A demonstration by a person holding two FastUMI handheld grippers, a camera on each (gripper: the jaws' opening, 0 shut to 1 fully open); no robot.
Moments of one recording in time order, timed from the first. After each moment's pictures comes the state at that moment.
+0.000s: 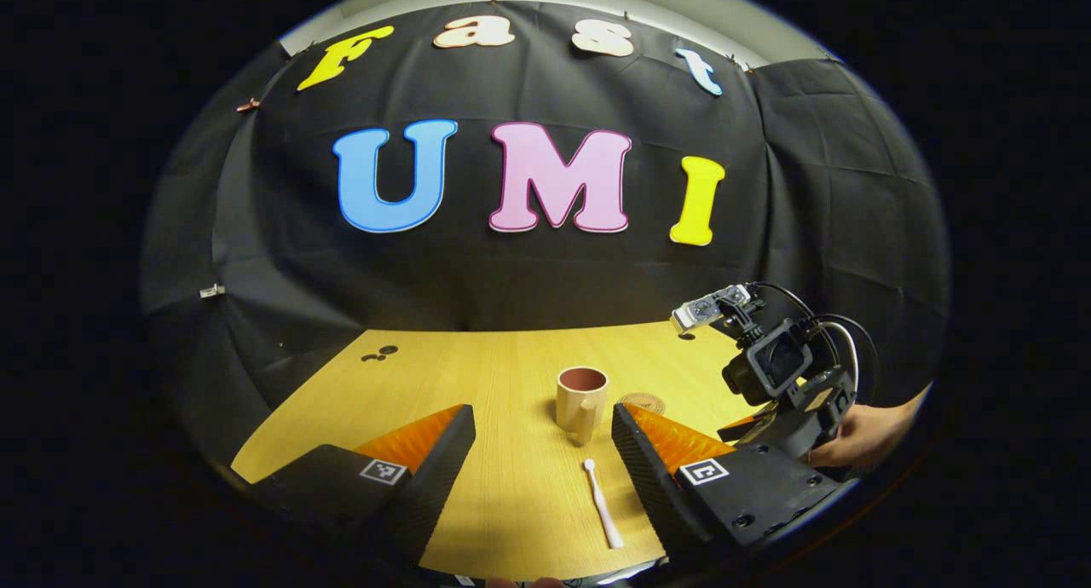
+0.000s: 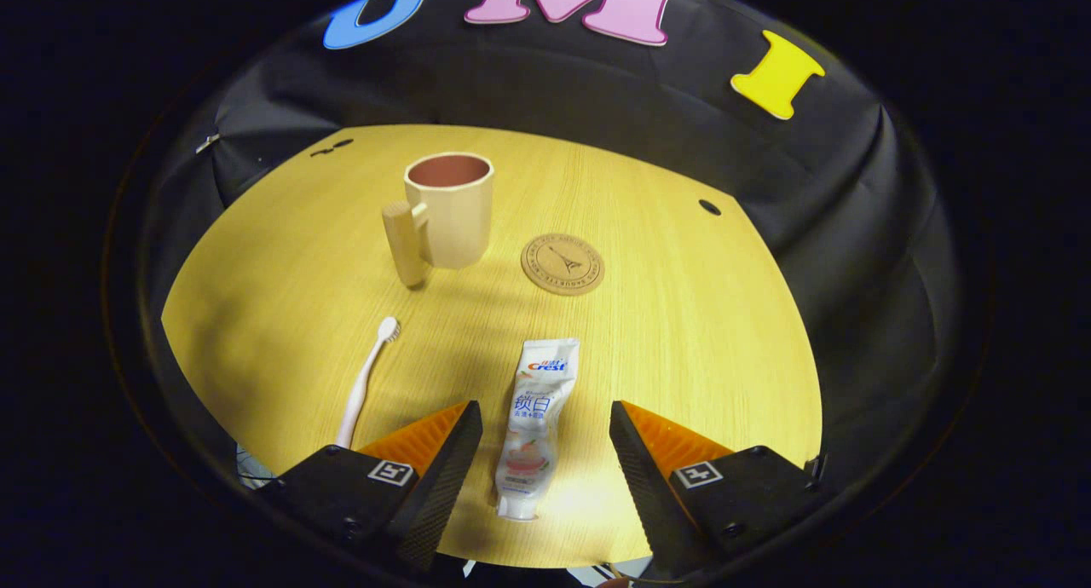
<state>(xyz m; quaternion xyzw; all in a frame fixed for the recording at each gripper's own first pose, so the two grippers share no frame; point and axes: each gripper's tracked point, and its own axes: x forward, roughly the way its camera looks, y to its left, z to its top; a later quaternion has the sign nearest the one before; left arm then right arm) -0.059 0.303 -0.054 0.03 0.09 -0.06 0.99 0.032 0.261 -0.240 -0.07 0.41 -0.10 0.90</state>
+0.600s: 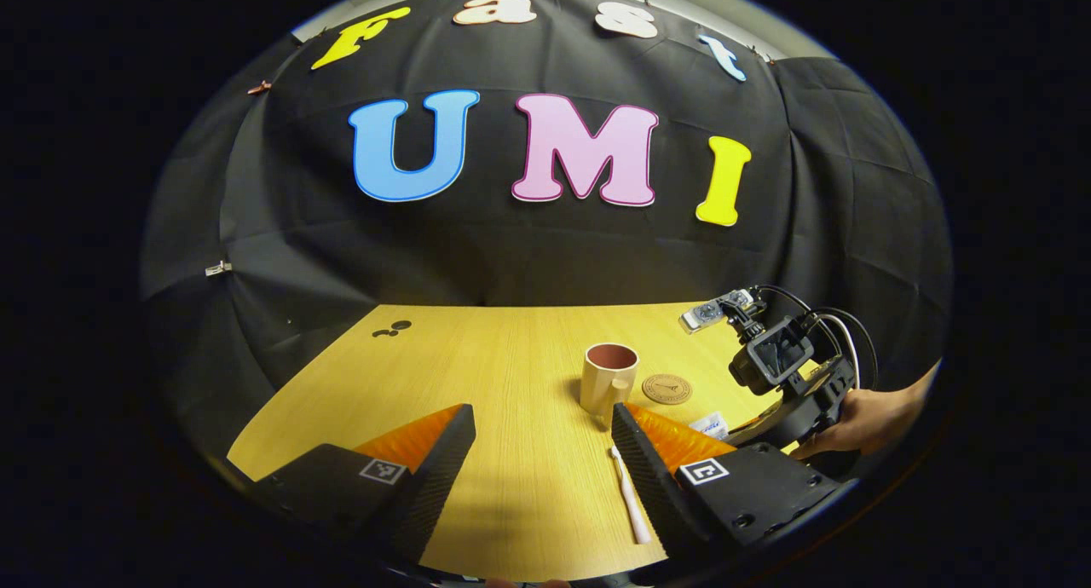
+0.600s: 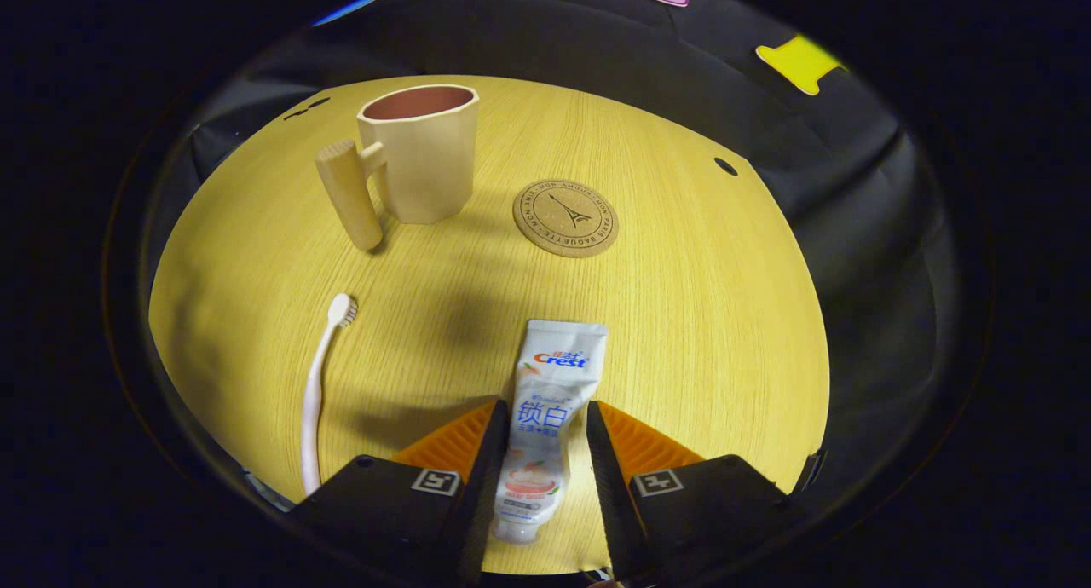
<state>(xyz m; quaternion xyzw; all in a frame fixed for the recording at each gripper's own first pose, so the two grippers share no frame) -0.038 0.325 -0.083 0.02 0.13 -0.04 0.99 0.043 0.247 -0.273 -0.07 0.48 -0.12 0.86</state>
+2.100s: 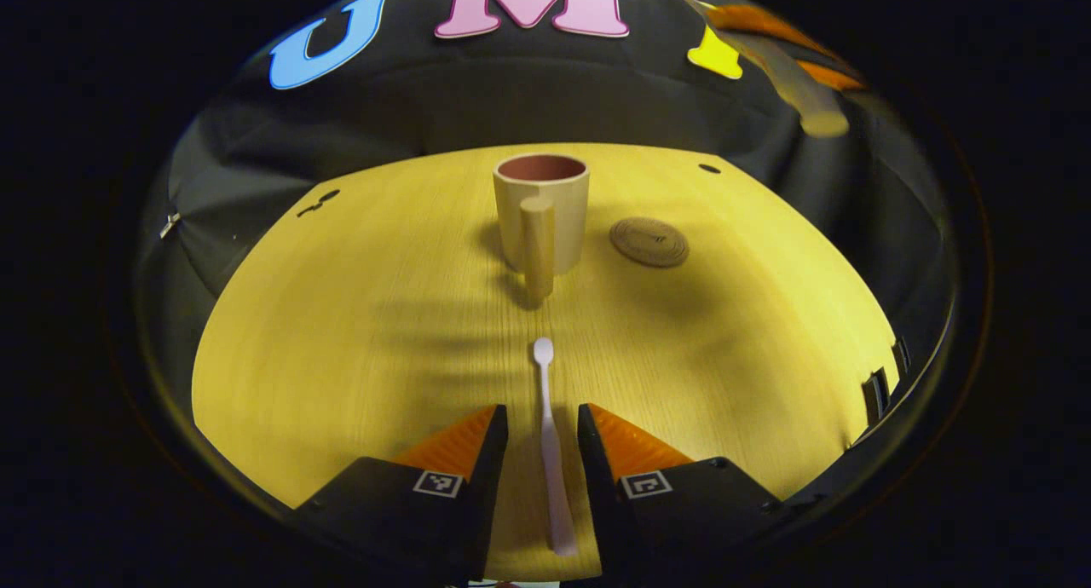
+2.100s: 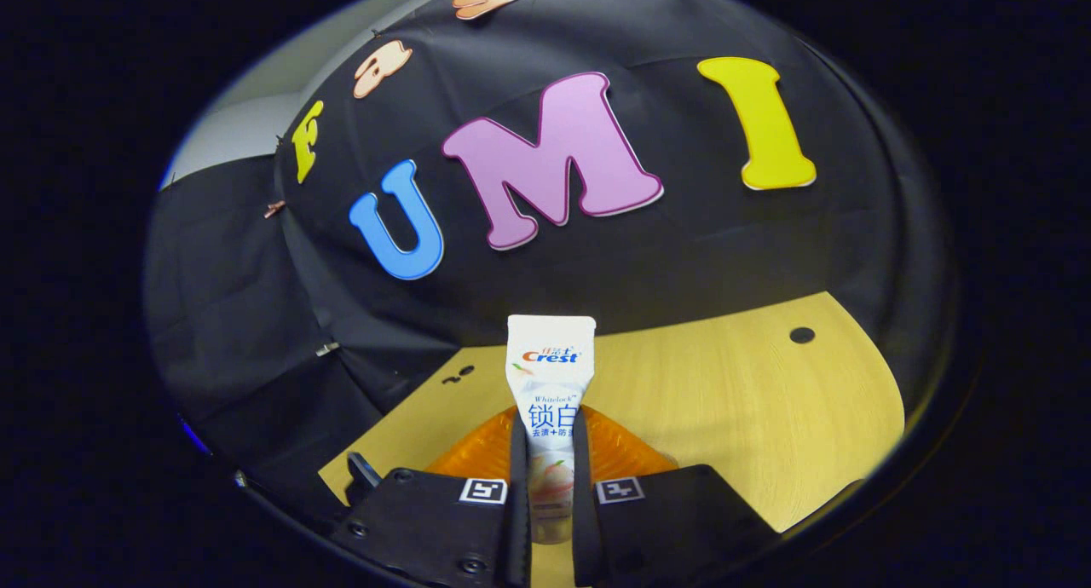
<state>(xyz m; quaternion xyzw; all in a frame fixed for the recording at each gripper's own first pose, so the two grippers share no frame) 0.003 0.238 -0.268 0.05 0.39 -0.03 0.92 0.139 0.251 0.013 0.16 0.09 0.12 0.98</state>
